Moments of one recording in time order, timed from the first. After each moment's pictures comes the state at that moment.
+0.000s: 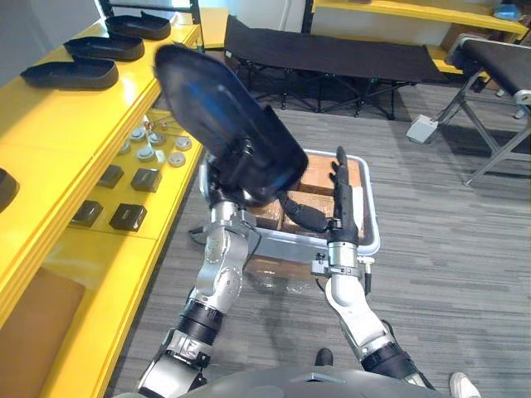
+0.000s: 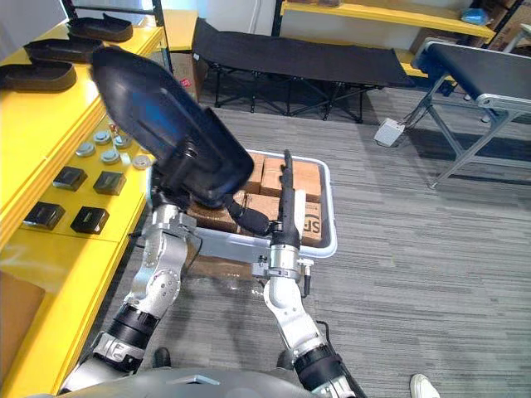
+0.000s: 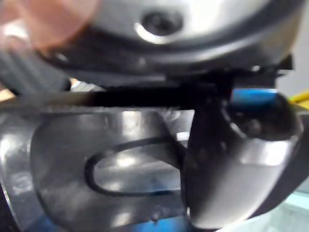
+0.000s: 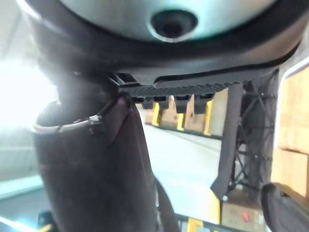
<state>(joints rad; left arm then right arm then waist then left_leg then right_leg) -0.22 0.01 -0.23 0.09 -0.49 -0.35 0.48 0.01 -0.08 0.31 0.11 -0.16 -0.36 -0.58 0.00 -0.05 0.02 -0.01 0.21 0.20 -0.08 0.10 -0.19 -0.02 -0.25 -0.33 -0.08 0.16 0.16</state>
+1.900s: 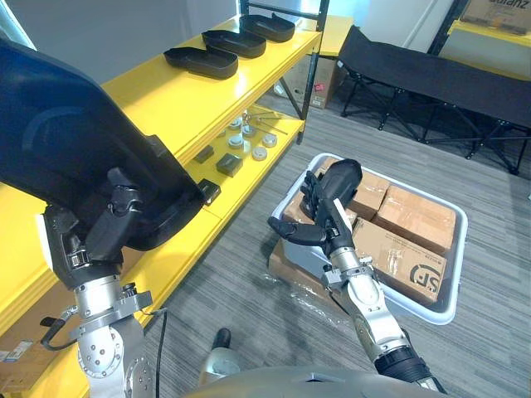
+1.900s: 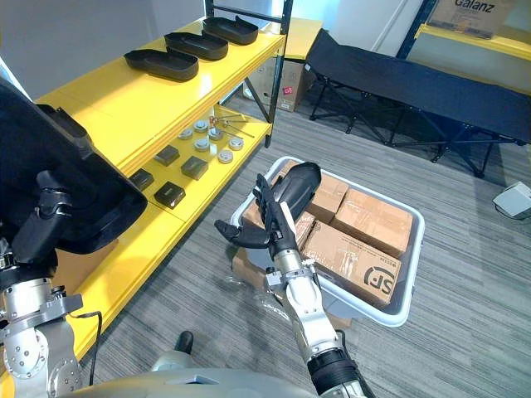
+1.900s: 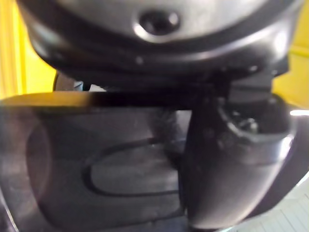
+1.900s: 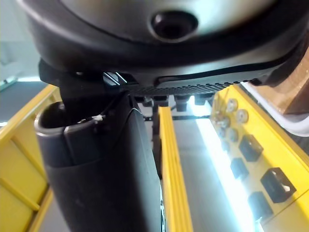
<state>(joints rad) 0.41 0.01 0.25 -0.42 -0.35 -0.44 0.05 0.01 -0.12 0.26 0.18 0.13 -0.25 0.00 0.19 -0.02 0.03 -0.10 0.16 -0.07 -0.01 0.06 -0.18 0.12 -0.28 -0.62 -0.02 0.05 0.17</state>
